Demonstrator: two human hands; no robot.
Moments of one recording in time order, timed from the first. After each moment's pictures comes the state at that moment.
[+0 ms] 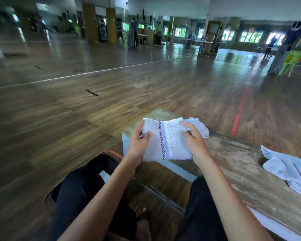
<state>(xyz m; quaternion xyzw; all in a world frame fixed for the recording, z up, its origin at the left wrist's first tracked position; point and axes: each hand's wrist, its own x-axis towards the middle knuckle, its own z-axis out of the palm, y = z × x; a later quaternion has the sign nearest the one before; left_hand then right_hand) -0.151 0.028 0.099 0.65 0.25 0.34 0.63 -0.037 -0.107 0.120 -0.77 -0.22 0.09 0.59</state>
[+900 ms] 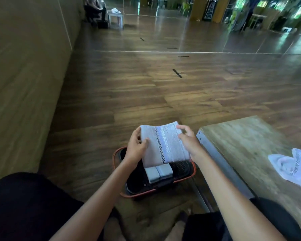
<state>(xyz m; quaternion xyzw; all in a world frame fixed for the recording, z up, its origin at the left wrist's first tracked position) -0.321 0.163 -0.001 0.53 0.49 0.44 0.54 -0.137 0.135 0.031 -0.71 -0.42 0.37 0.43</state>
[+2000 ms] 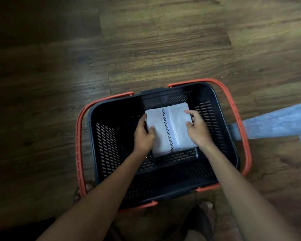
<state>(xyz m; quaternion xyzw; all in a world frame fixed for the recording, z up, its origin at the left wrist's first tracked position) -0.237 0.276 -0.344 0.41 0.65 0.32 0.55 -0.060 0.271 -0.321 -0.76 -0.43 0.42 0.24</state>
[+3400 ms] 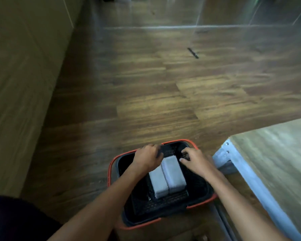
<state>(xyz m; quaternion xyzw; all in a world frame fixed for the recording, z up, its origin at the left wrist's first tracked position) -0.268 0.290 -0.109 0.84 0.52 0.05 0.17 -0.075 0.239 -0.103 -0.77 -0.61 0.17 0.00</state>
